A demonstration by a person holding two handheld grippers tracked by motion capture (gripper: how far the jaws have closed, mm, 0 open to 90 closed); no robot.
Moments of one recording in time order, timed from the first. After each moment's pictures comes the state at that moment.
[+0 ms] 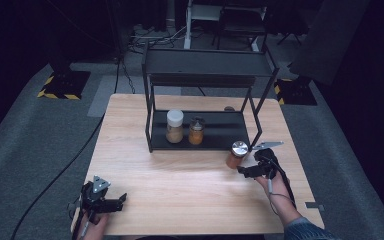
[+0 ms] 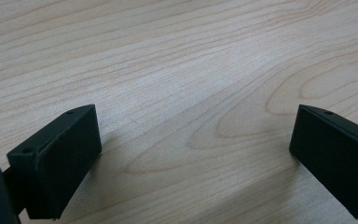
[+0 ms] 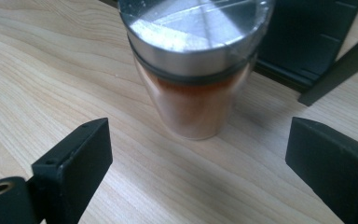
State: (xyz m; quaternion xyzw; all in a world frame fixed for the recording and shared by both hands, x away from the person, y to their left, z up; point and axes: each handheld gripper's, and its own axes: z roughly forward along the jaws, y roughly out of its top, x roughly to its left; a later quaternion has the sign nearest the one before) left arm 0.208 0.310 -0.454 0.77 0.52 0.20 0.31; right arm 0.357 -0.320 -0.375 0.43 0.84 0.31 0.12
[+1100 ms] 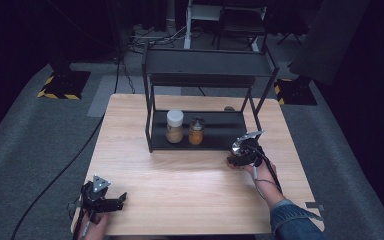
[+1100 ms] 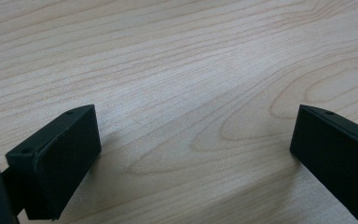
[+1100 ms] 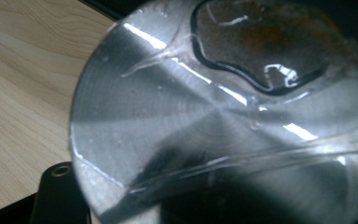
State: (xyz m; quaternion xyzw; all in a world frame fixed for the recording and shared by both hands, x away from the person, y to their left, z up) left arm 0.208 0.308 -0.454 0.76 0.53 0.20 0.31; right arm 0.406 -0.282 -0.380 0.42 0.86 0.27 0.11
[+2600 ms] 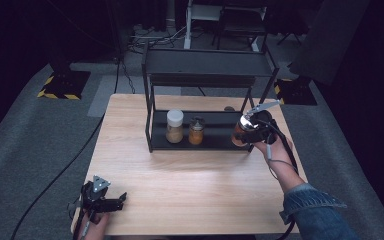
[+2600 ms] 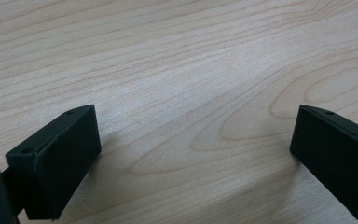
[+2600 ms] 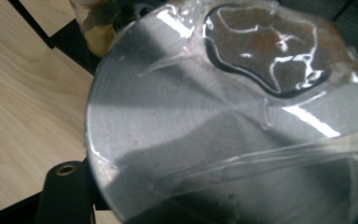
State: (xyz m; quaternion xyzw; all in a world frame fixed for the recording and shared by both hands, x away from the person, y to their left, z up) left arm 0.208 0.308 -0.454 0.76 0.53 0.20 0.31; right arm 0.392 -0.276 -0.249 0.38 0.86 0.30 0.16
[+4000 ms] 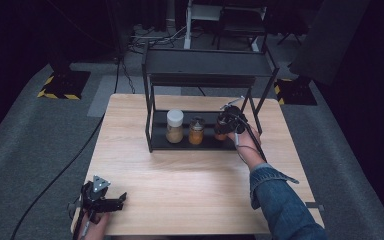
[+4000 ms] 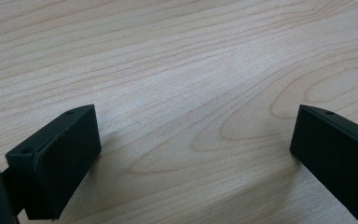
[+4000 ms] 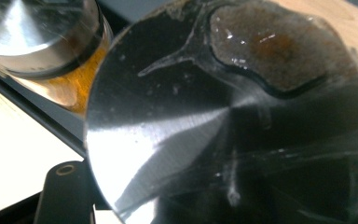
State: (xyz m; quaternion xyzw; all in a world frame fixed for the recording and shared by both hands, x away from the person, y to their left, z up) left arm 0.208 0.308 -0.454 0.76 0.53 0.20 0.31; right arm 0.490 -0.212 -0.331 0.40 0.87 0.25 0.14
